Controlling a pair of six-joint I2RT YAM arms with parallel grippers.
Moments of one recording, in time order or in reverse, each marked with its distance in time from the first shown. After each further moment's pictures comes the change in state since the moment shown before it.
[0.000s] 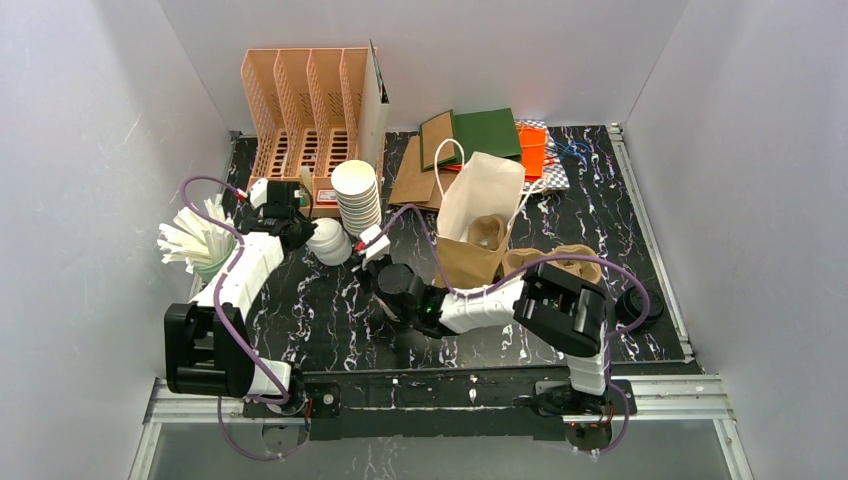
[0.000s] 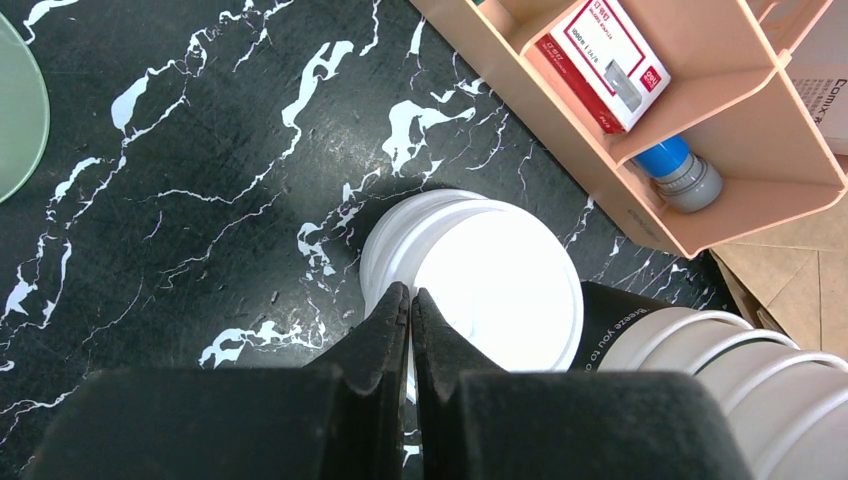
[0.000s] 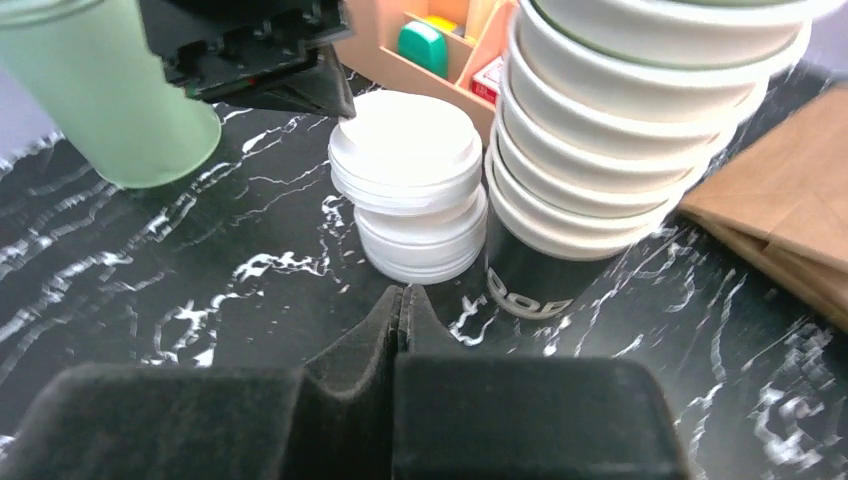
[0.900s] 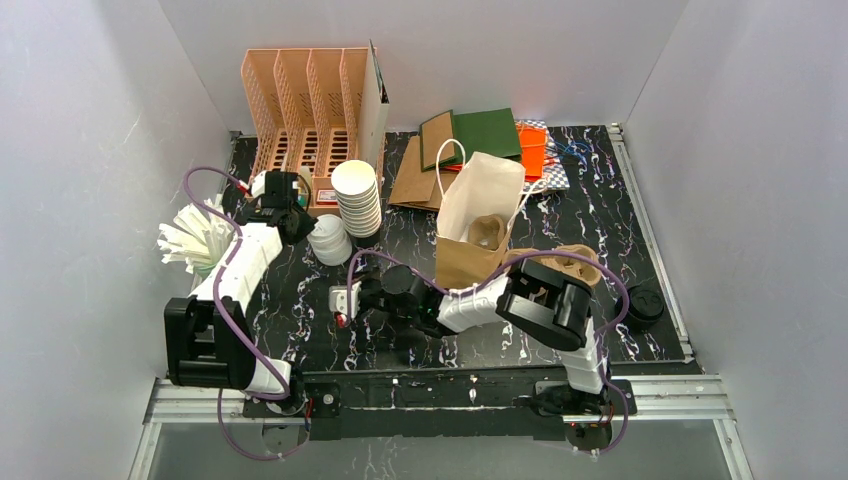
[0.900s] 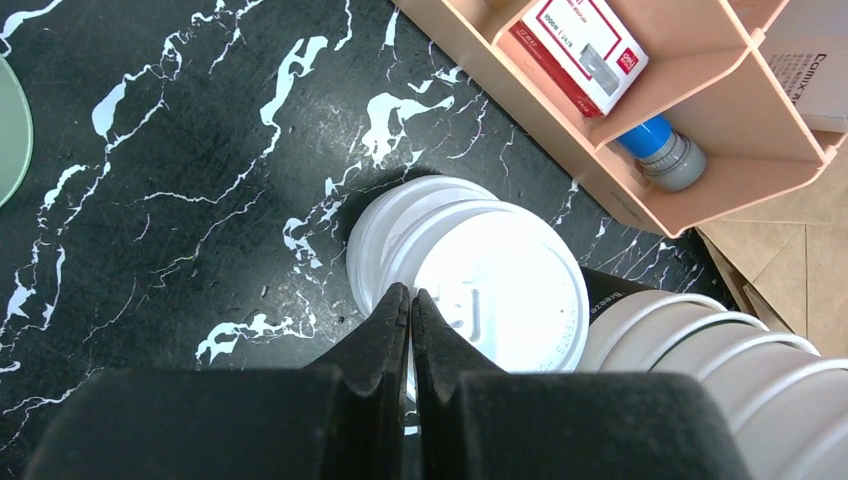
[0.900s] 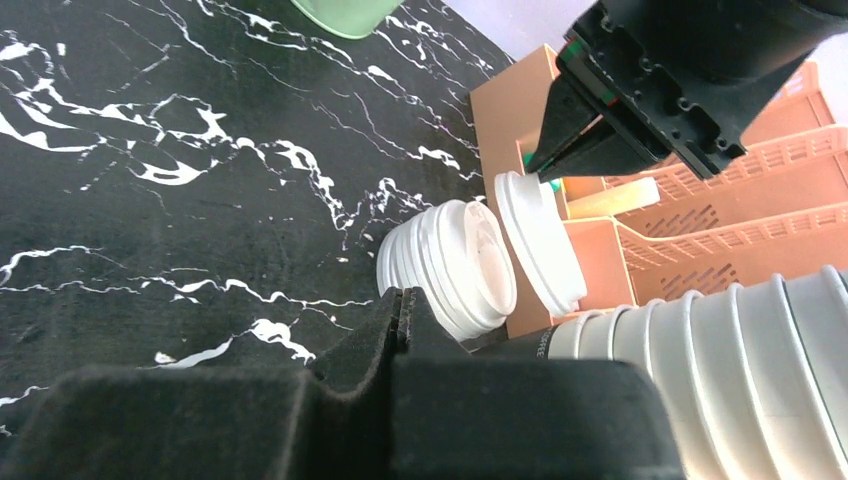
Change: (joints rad) left arm 0.013 0.039 0.083 -0.072 0.056 0.037; right arm -0.032 0.084 -0.036 0.101 -0.563 -0.958
